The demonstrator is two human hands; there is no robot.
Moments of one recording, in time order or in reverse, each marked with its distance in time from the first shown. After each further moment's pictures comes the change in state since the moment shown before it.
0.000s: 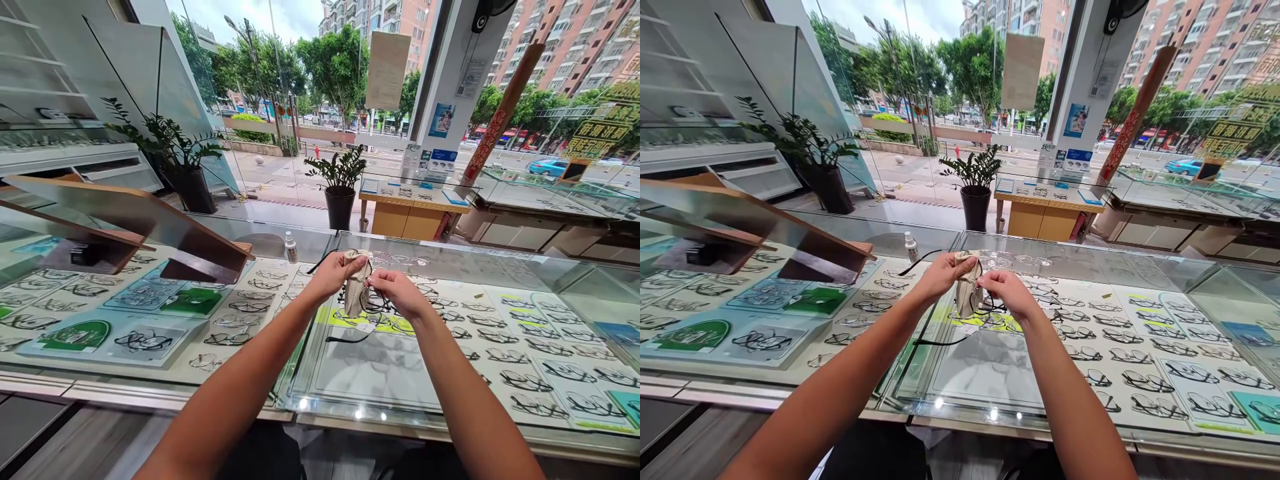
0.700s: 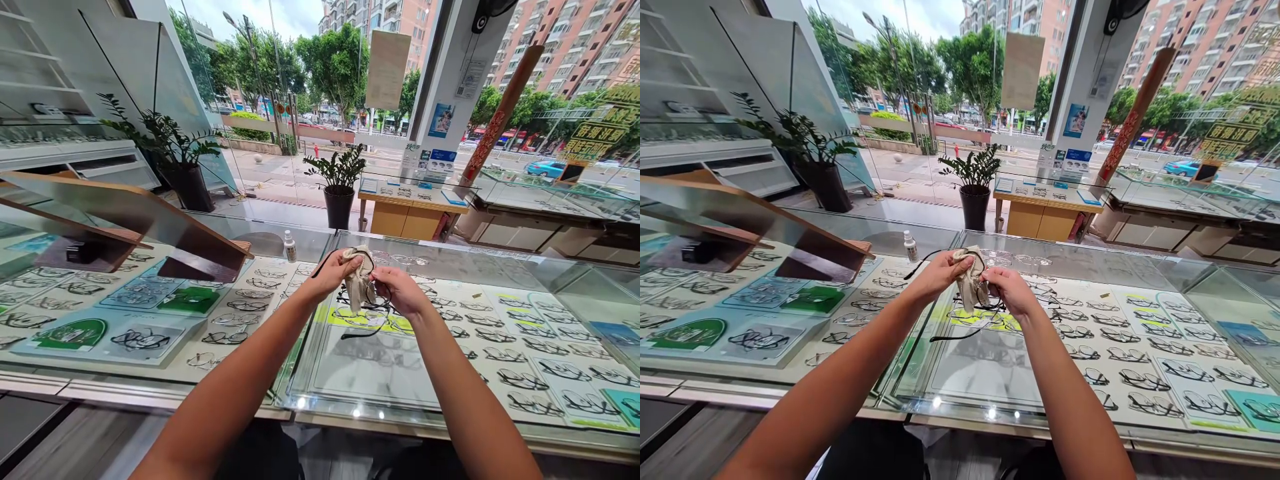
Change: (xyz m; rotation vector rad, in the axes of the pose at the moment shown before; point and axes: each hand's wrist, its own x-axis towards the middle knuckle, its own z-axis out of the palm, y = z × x) left_hand -0.002 0.007 0.004 -0.112 -0.039 -0.004; right_hand 0.003 0.001 -0.001 0.189 0.053 0.056
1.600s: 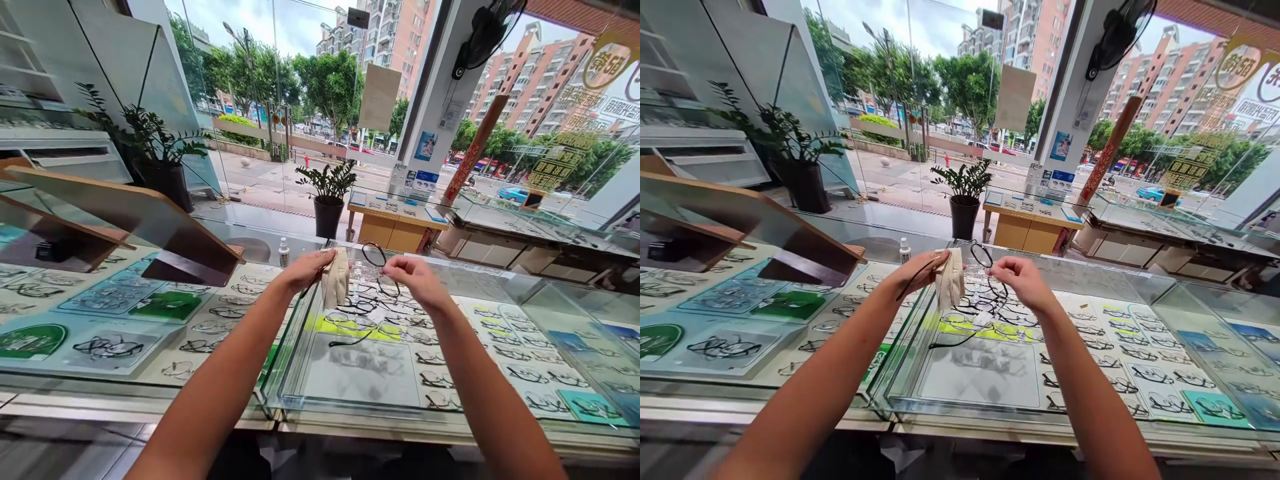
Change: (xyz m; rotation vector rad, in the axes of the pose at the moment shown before) left_hand 0.005 0.001 -0.057 -0.270 -0.035 -0.226; right_hand -0.049 -0.090 0.005 -0.593 -0.004 -0.332
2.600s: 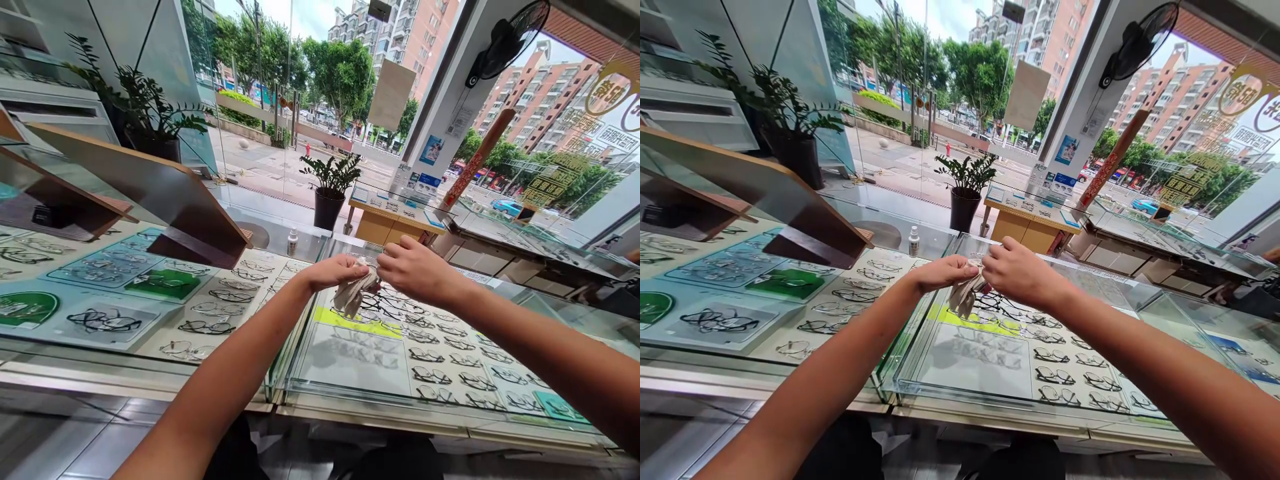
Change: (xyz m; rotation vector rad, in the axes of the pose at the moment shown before) left_hand -0.019 0.003 0.035 0.186 -0.376 0.091; right_hand 0.014 -0.089 0.028 -1.617 -0.514 -0.830
